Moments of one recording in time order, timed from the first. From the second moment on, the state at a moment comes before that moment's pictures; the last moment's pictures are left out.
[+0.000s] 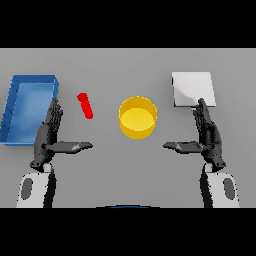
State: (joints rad) left arm 0.00 0.00 0.00 -1.57 0.00 0.00 0.00; right arm 0.00 0.00 0.00 -1.57 0.00 0.00 0.00
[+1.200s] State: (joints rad) left arm -0.10 0.06 -0.07 -1.45 -0.15 -0.02 0.06; right arm 0.09 -0.07 0.12 -1.70 0.19 0.00 -0.10
